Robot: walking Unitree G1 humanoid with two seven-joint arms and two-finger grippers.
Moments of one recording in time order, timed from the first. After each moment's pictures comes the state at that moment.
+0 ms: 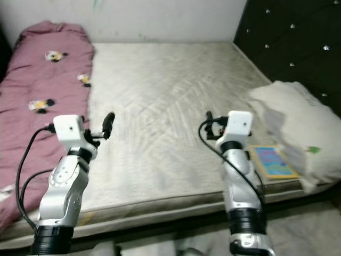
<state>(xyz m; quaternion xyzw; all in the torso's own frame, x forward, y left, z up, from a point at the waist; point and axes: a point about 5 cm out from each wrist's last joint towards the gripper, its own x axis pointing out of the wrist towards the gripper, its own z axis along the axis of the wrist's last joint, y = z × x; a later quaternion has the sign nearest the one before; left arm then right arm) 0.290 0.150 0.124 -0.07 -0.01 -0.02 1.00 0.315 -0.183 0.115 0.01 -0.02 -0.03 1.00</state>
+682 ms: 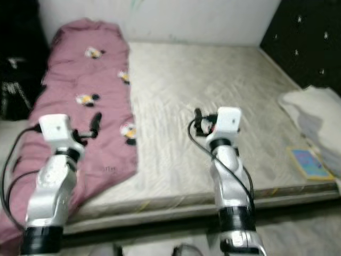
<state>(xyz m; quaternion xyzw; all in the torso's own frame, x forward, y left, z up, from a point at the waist) 0.287 0.166 0.123 -0.06 -0.01 0.01 1.00 0.319 -0.164 0.120 0.02 -0.03 0.00 1.00</state>
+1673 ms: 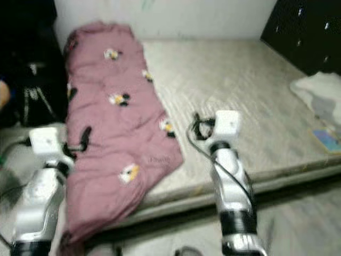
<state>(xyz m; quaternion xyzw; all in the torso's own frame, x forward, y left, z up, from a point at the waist) 0.268 0.190 0.104 -0.03 0.02 0.03 1.00 0.314 -0.163 0.114 0.02 -0.01 0.02 1.00</state>
